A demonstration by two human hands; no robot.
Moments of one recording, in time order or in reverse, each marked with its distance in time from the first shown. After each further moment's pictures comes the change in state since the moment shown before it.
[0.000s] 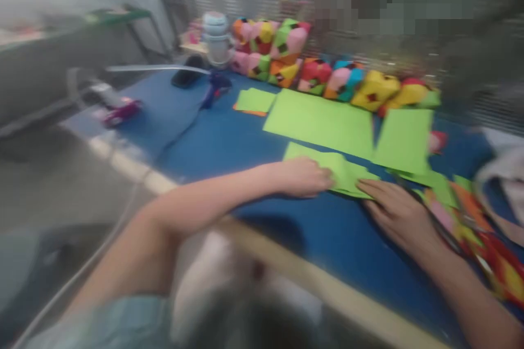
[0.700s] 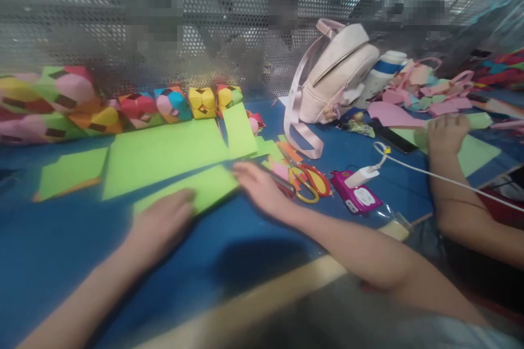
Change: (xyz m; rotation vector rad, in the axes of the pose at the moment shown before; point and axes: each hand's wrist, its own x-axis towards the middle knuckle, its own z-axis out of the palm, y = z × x) left_hand -0.002 -0.029 0.022 0.205 0.372 -0.042; right_hand 0.035 -0.023 -0.019 0.903 0.234 0.959
